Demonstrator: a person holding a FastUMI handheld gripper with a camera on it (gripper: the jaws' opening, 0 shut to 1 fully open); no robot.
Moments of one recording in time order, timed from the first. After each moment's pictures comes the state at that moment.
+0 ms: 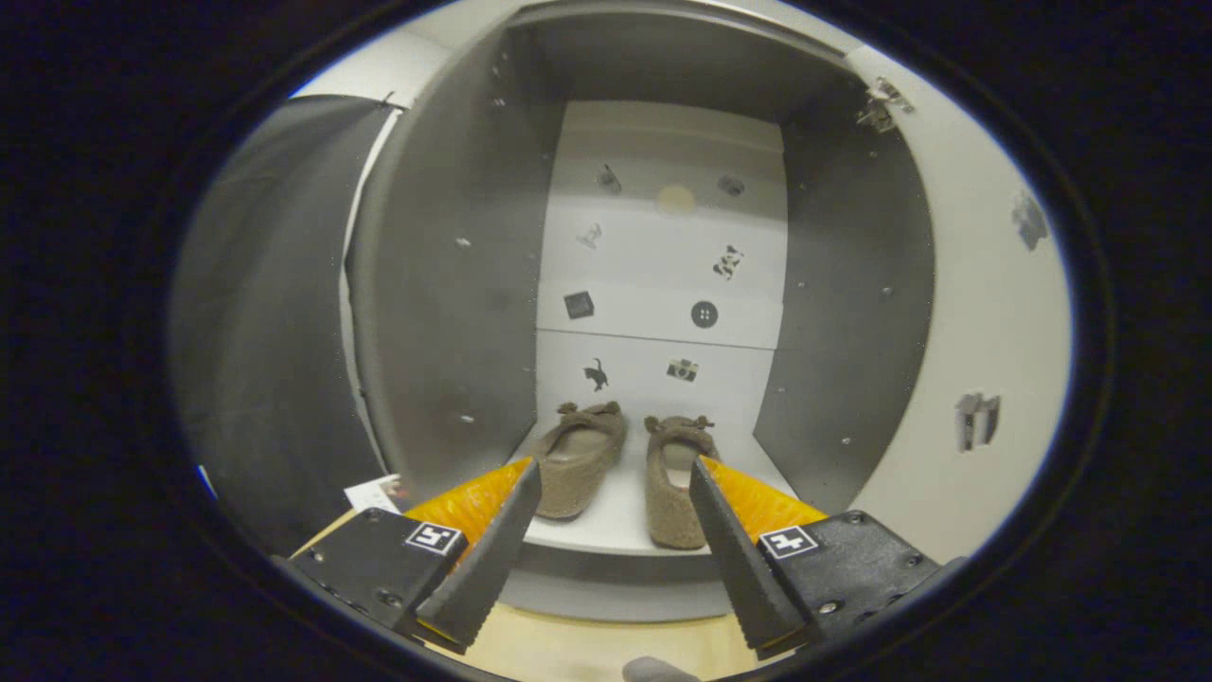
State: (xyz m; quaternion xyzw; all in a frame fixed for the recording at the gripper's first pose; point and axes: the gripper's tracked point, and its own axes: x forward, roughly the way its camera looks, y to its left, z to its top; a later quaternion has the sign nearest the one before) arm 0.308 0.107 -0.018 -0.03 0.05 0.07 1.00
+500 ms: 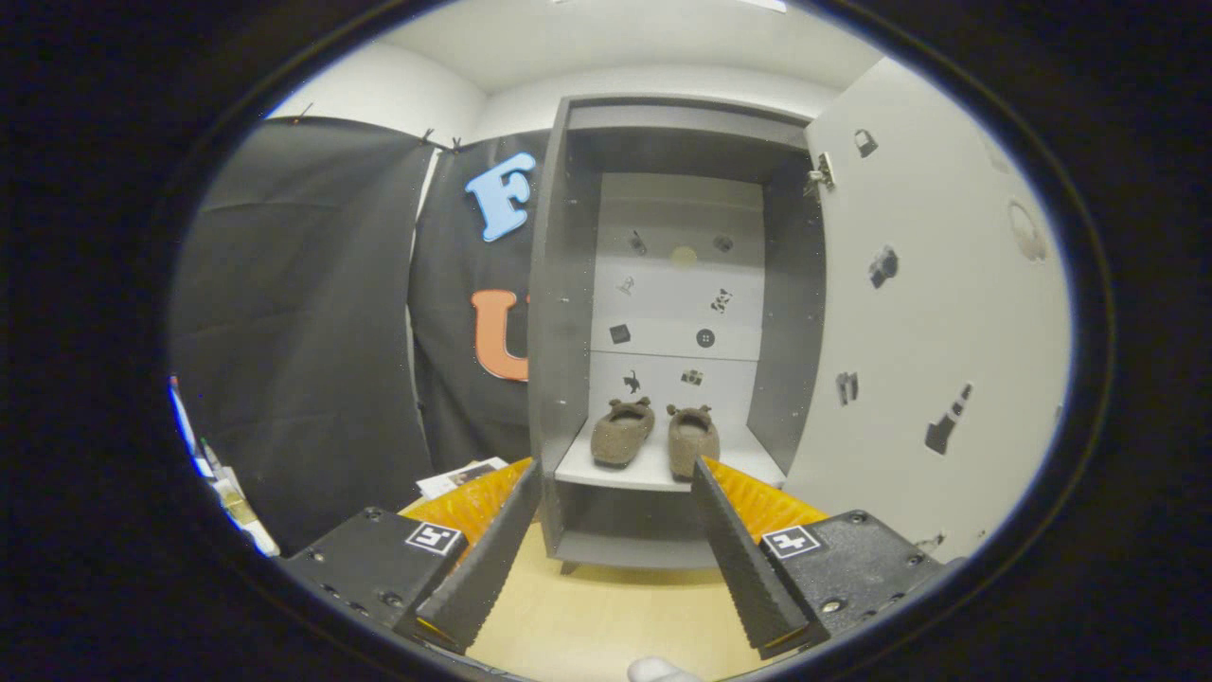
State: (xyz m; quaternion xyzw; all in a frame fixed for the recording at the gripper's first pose) arm 0.117 0.100 -0.018 -0.02 0.02 0.10 0.99
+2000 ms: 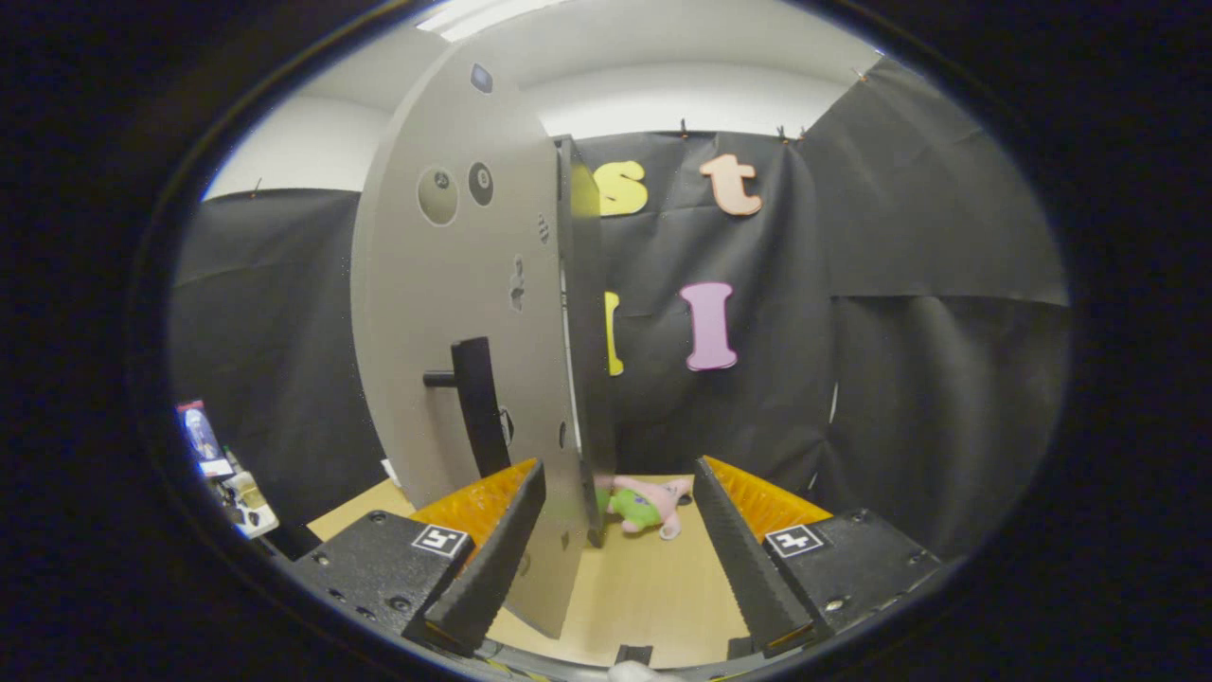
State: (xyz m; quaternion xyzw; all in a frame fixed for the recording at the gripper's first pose) arm 0.056 -0.253 -0.011 0.03 0.04 0.11 0.99
